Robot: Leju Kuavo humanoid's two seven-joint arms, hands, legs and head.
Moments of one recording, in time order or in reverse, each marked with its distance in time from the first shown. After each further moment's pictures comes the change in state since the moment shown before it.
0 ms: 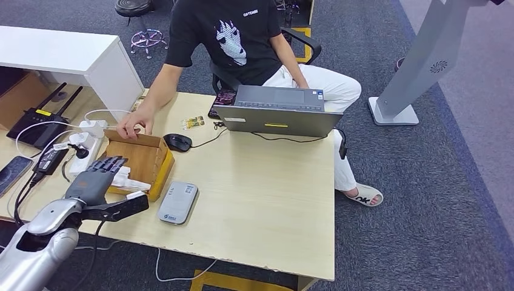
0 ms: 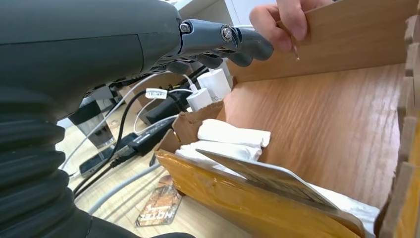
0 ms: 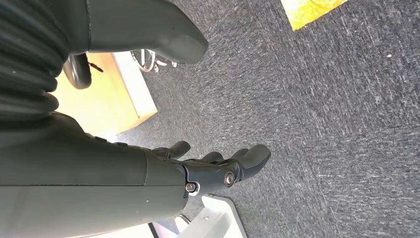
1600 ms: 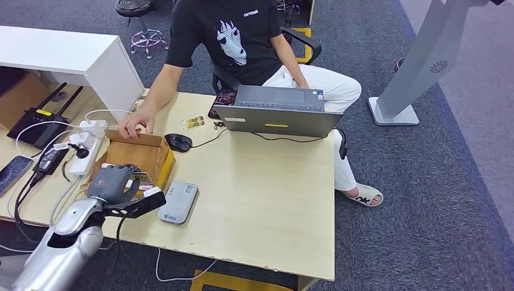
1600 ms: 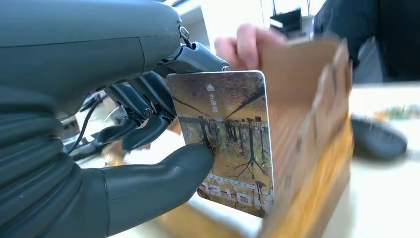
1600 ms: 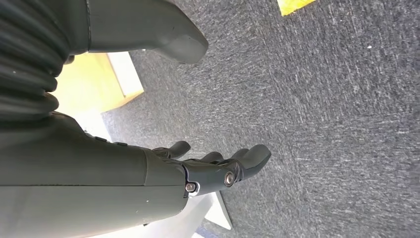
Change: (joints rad) left arm -0.062 -0.145 0.002 0.113 -0.044 0.181 -0.081; right arm 0.001 -0.021 0.034 0.000 0.059 0.000 -0.020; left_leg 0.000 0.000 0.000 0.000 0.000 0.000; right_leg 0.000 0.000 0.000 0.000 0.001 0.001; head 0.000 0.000
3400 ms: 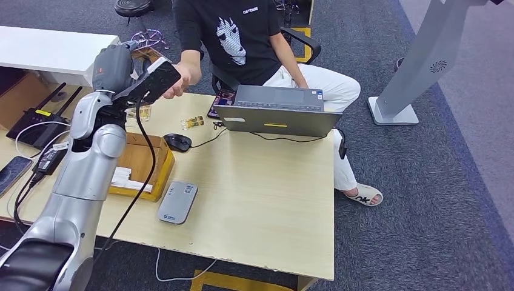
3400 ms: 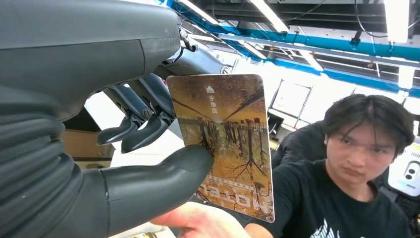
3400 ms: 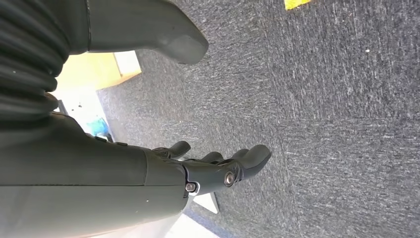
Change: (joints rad) left arm -0.567 -0.269 0.016 0.071 0.044 0.024 0.109; right arm -0.006 -0.007 0.050 0.004 0.073 0.030 0.033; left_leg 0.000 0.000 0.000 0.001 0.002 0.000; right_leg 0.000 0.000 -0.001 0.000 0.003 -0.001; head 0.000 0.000
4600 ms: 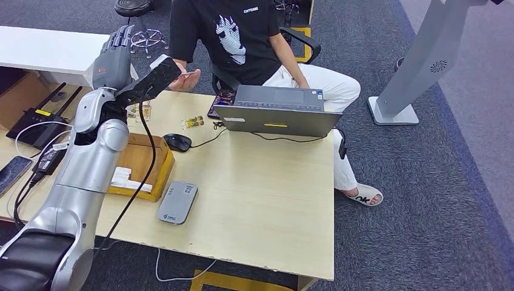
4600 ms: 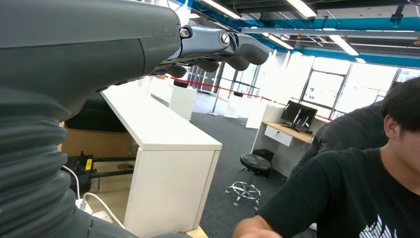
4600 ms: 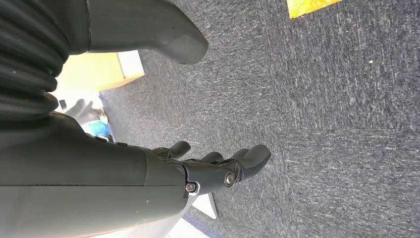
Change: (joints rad) left arm -0.050 0.001 0.000 0.128 -0.059 -0.001 0.071; right arm 0.000 0.000 0.004 0.007 -0.004 0.026 0.008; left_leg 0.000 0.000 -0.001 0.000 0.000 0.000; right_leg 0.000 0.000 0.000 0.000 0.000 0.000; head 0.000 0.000
